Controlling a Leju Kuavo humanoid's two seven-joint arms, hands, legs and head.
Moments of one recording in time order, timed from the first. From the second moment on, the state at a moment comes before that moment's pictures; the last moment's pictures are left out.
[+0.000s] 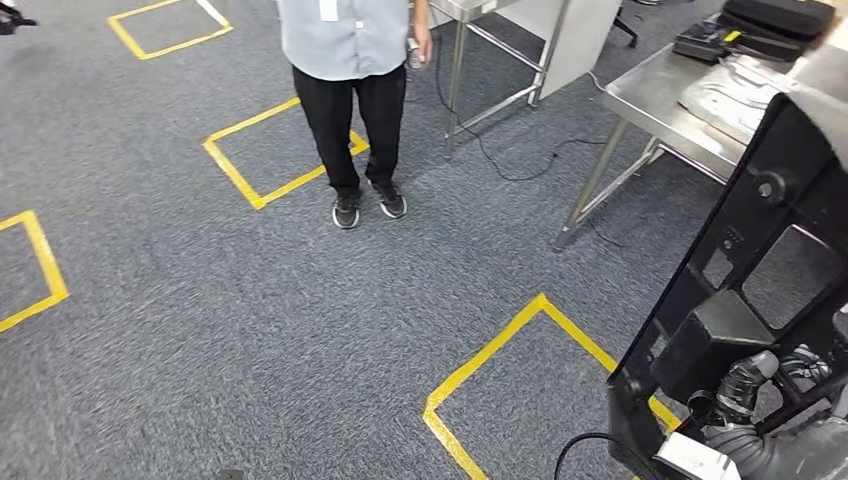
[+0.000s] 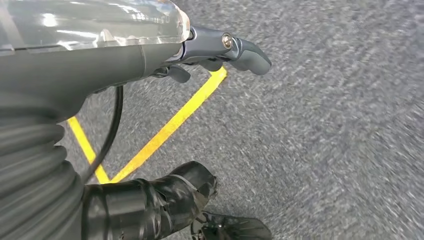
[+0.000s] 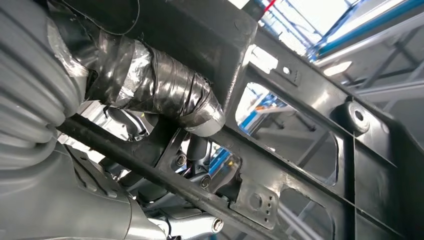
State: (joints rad) left arm -0.09 -0.22 1.15 -0.19 -1.25 0.34 -0.34; right arm 0.28 0.01 0.02 -2.00 0.71 -0.70 -0.53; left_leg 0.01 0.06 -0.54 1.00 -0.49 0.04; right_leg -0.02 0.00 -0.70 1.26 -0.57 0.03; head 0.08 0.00
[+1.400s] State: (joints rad) left arm -0.09 -0.22 1.15 -0.19 -1.25 0.32 -0.37; right arm 0.28 0.00 0.03 -1.99 0.71 -0.70 -0.52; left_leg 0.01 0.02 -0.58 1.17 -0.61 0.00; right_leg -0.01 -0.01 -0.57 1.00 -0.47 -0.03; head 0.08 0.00
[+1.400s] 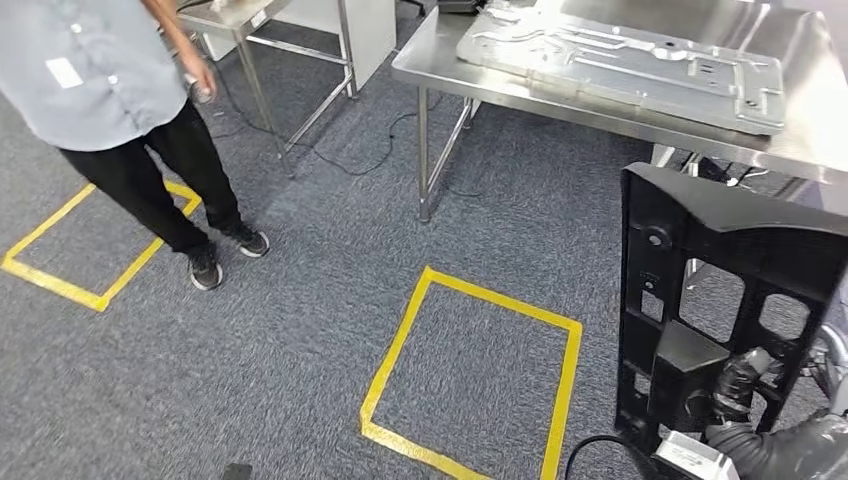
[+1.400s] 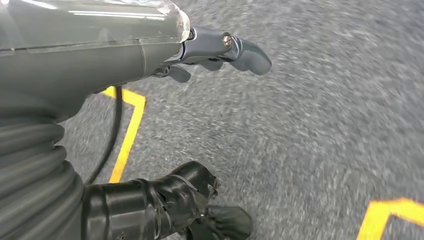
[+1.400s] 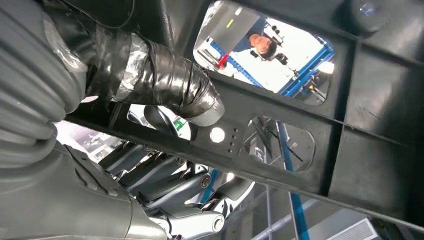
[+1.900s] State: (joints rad) left arm -0.09 -0.22 1.15 -0.19 -1.24 0.30 -0.39; right arm 0.27 -0.04 0.10 -1.98 0.64 -0.69 -0.49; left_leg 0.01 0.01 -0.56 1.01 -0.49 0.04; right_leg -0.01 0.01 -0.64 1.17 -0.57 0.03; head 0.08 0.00
